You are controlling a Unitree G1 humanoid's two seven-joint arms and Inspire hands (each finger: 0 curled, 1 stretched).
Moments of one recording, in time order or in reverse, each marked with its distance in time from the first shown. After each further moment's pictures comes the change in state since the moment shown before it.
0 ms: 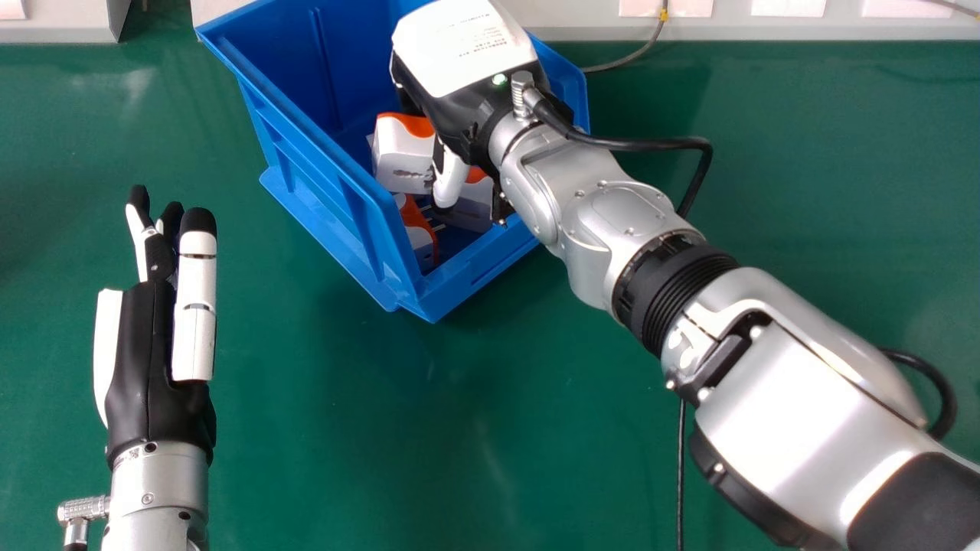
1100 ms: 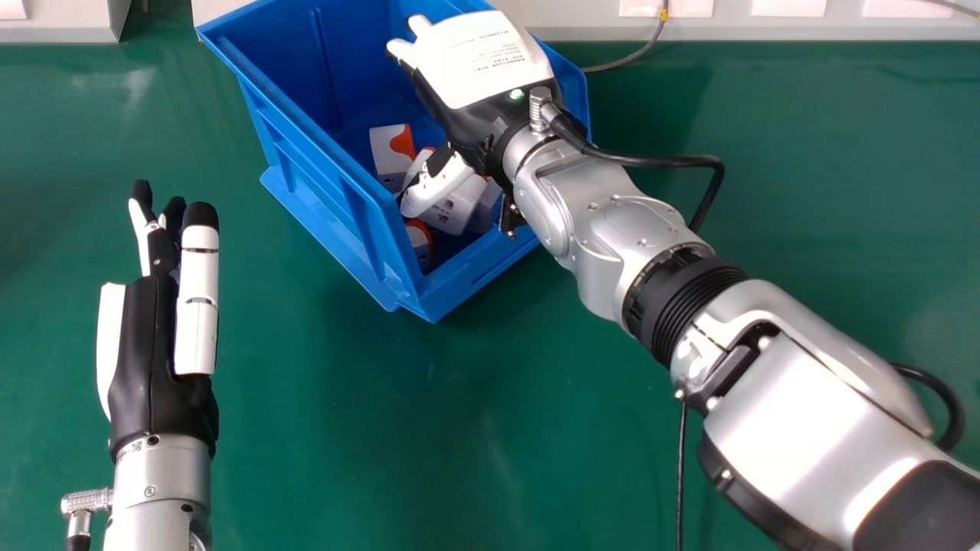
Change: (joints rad) left arm -0.021 0.001 0.000 0.013 0.000 0.002 -0.001; right arm 0.026 -0.016 0.013 -0.010 0.014 0.014 -0.009
